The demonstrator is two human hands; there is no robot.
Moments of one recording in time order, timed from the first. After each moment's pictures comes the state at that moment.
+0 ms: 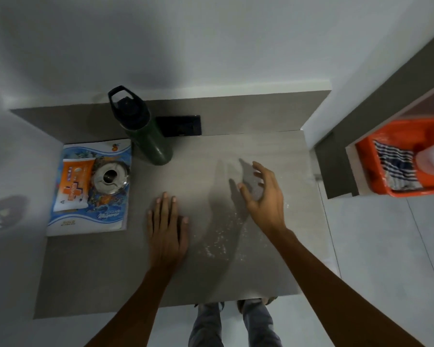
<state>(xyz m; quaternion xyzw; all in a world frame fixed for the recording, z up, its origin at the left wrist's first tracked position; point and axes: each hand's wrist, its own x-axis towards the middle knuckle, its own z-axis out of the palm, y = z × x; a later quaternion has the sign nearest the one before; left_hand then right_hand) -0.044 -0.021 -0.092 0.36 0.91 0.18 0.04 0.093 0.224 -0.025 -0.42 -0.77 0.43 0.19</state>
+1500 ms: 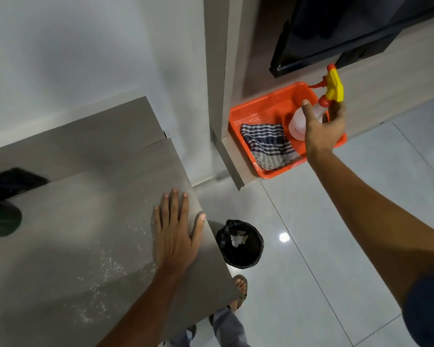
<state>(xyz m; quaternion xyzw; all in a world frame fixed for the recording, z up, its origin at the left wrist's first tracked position) 0.159 0.252 -0.089 0.53 0.85 0.04 0.04 0.379 0.593 -0.011 -0.62 -0.47 0.37 0.51</state>
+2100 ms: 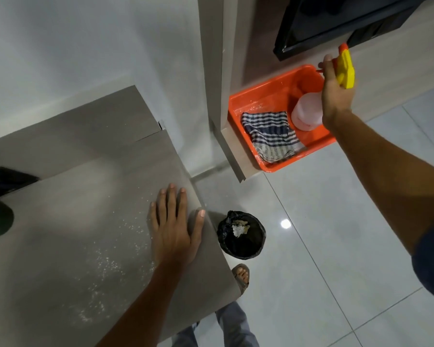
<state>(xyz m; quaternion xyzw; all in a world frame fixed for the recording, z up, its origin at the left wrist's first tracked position) 0.160 0.254 -0.090 0.53 0.85 0.07 0.02 0.377 0.651 0.006 -0.61 -0.48 0.43 0.46</state>
